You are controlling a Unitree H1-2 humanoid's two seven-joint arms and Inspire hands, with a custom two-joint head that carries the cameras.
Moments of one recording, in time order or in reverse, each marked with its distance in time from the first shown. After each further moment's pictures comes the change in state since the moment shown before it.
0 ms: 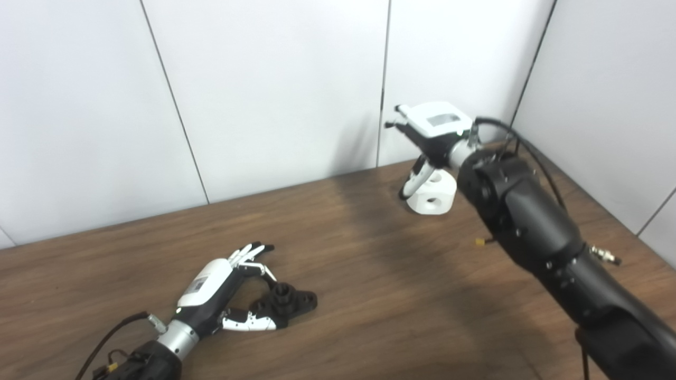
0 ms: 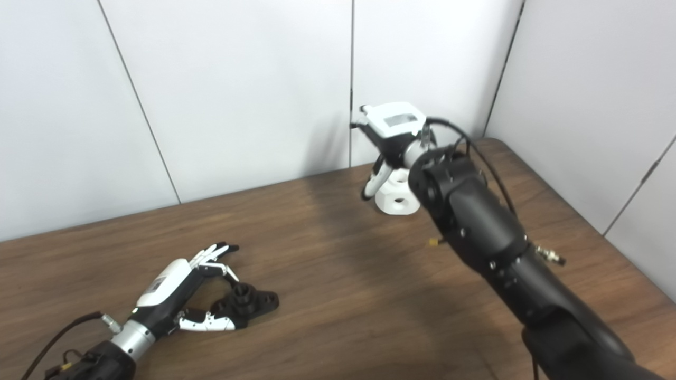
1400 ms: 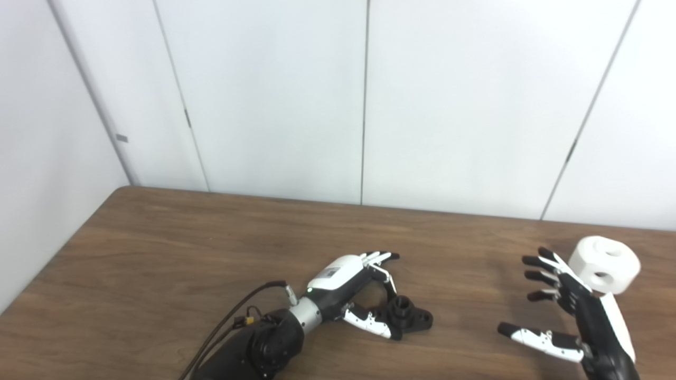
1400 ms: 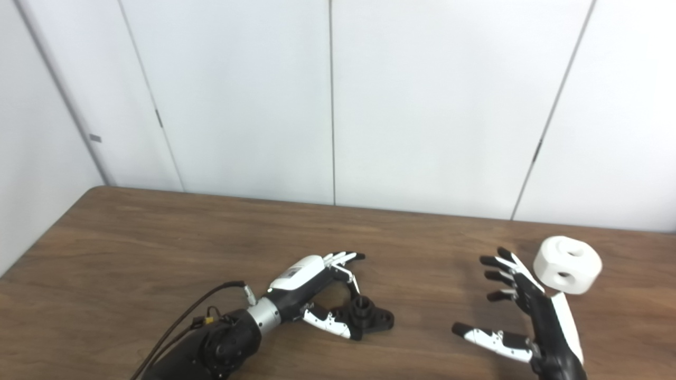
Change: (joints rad) left arm 0.016 -0.047 0.004 -0.100 0.018 0.174 -0.034; right arm 0.605 0.408 -0.279 -0.039 0.905 -0.542 -0.707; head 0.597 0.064
